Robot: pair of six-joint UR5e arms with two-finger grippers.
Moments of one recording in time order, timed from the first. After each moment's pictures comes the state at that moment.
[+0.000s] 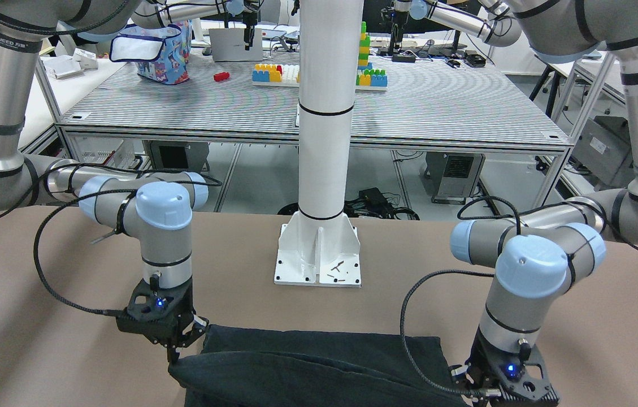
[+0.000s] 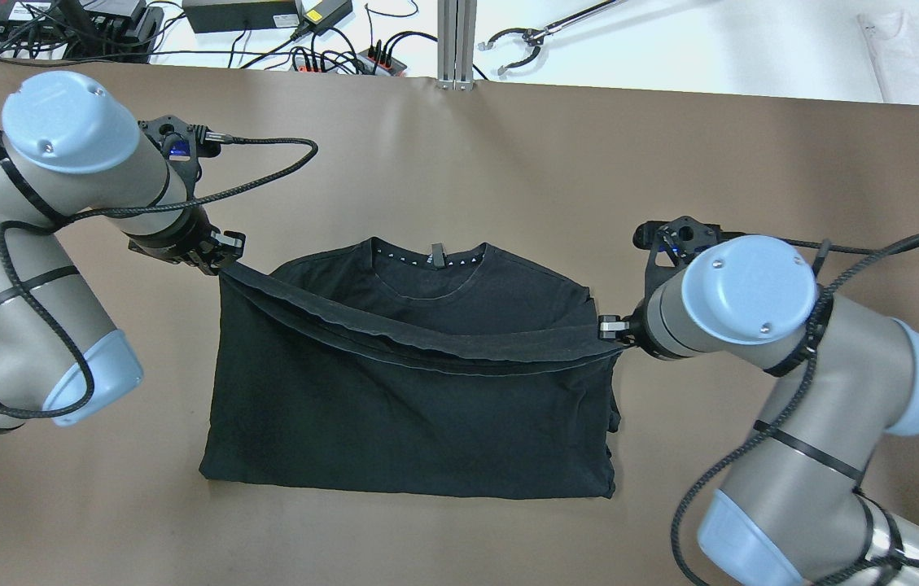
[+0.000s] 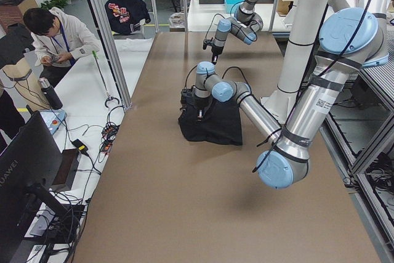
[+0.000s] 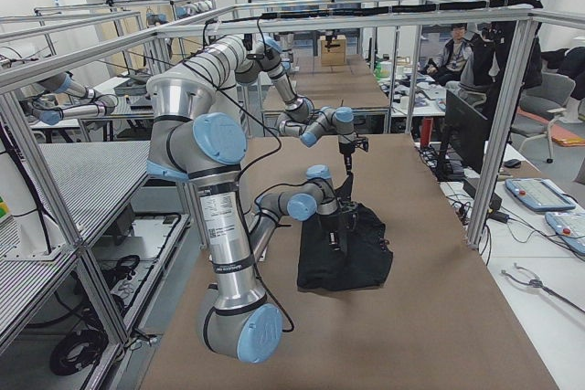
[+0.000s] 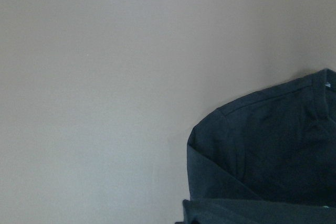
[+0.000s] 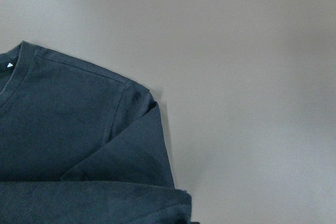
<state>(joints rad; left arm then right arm) -0.85 -2.07 -1.87 -1.43 -1.97 -0.95 0.65 -1.17 2.05 -1.72 1.75 1.16</state>
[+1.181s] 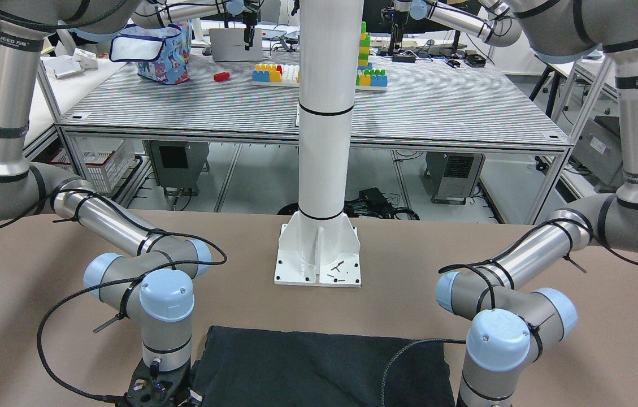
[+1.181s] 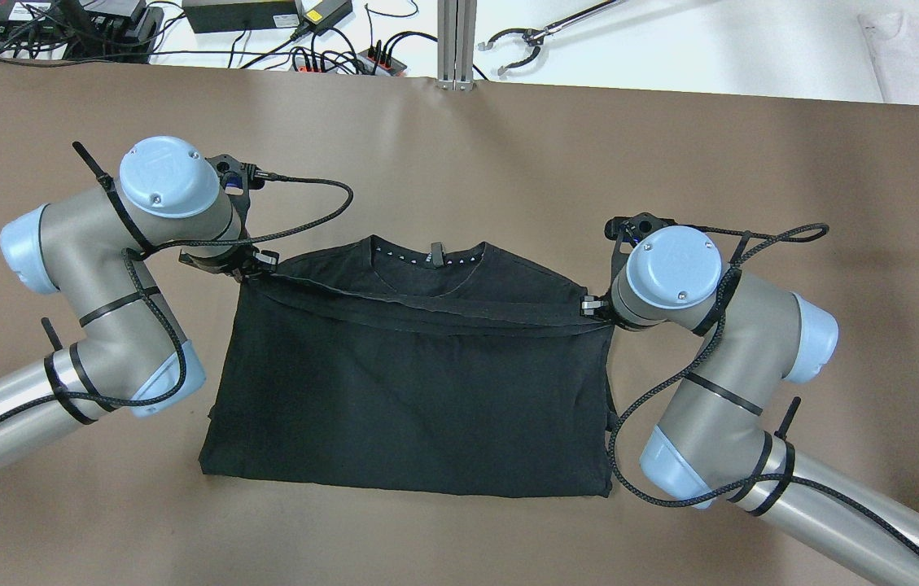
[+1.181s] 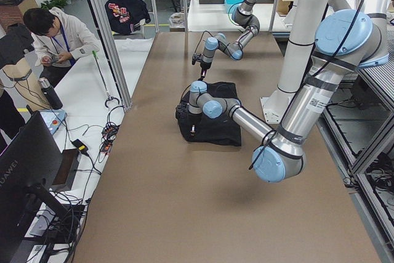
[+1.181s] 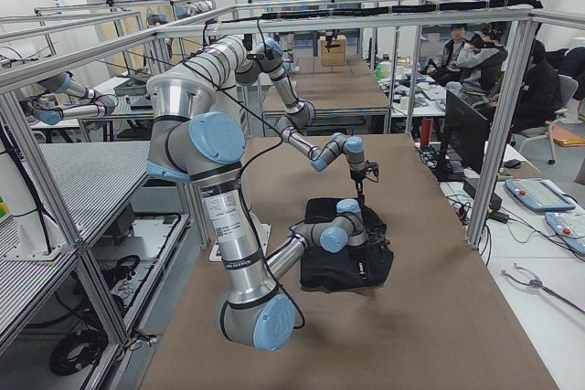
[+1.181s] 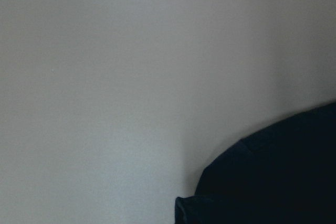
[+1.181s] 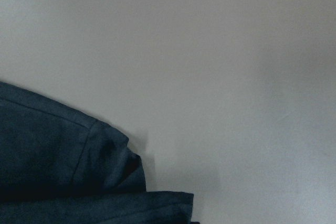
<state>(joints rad) -0.78 -2.12 -1.59 -1.65 -1.88 -0.96 0.68 -1.10 1.70 -1.49 1.74 1.13</state>
